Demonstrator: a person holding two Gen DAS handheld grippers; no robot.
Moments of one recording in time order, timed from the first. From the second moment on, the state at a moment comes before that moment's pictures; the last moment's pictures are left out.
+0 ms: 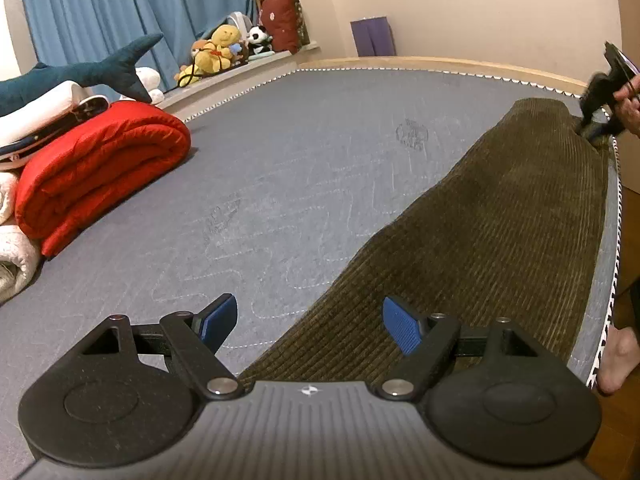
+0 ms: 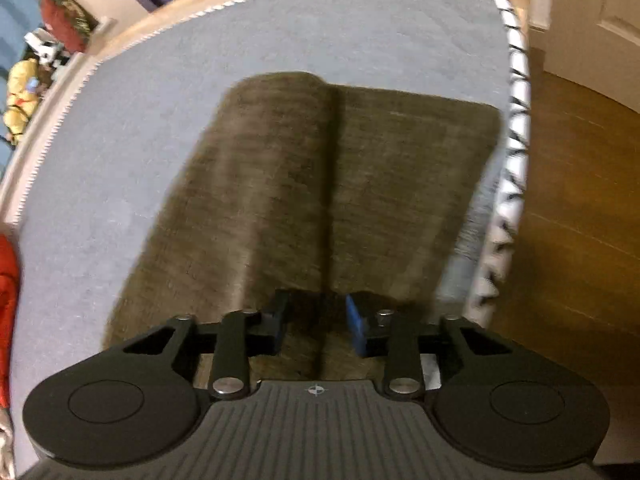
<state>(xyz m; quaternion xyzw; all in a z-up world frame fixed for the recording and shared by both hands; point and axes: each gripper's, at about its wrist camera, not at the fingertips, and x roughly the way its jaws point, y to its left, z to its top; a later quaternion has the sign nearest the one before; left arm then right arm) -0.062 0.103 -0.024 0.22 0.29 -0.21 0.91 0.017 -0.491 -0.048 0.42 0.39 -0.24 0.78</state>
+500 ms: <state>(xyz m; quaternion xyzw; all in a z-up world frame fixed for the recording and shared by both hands) -0.061 0.105 -0.023 0.22 0.29 -0.21 0.91 0.046 -0.530 -0.055 0.51 0.25 -0.14 0.81</state>
